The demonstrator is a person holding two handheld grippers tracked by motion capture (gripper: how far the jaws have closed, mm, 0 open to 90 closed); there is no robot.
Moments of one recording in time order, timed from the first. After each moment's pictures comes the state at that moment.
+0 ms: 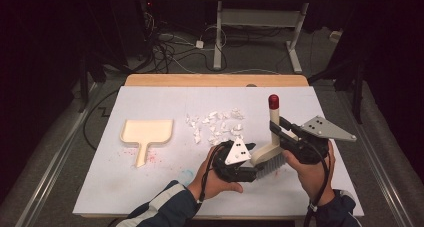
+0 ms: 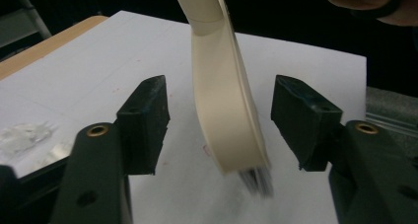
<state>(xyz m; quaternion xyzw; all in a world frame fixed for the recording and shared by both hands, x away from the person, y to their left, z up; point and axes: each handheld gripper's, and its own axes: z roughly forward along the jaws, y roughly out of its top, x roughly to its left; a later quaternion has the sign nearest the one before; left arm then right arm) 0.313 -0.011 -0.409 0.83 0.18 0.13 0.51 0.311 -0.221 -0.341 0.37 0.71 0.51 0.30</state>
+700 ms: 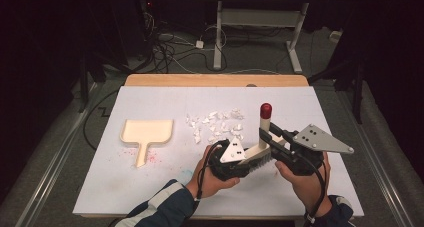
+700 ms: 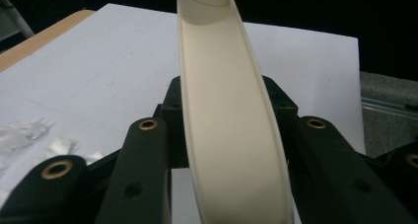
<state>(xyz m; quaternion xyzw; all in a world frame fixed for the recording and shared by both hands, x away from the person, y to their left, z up) 0.320 0.001 -0.412 0.84 0.15 0.12 0.50 0.284 -0.199 -0.331 0.32 0.72 0.53 0.30</state>
